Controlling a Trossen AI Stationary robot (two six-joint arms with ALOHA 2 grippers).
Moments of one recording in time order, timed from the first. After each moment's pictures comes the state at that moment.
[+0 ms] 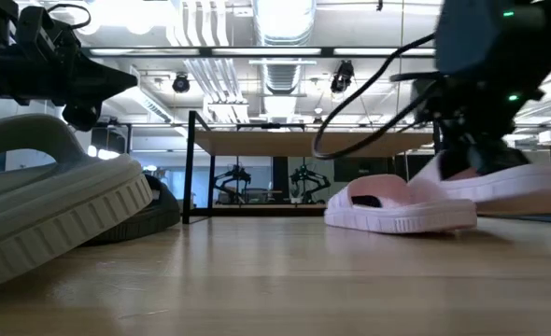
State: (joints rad) left arm -0.04 0.15 0.00 0.18 -0.27 -0.25; right arm 0.36 1.58 0.82 -0.87 0.82 0.43
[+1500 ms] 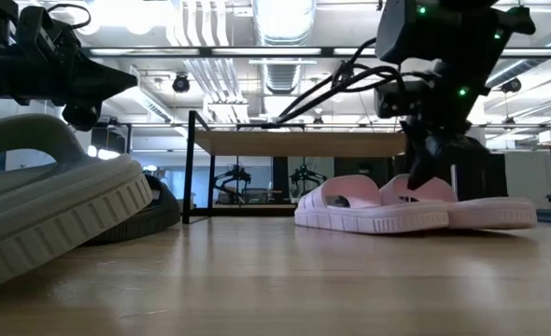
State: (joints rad) left arm -0.04 0.15 0.00 0.18 -0.27 -0.25; right arm 0.19 1.58 0.89 -0.74 0.62 0.21
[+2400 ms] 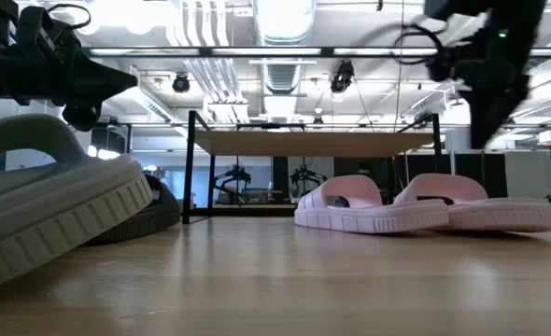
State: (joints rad) left arm -0.04 0.15 0.00 0.18 -0.27 -0.25; right arm 0.15 1.20 0.87 -1.13 0.32 0.89
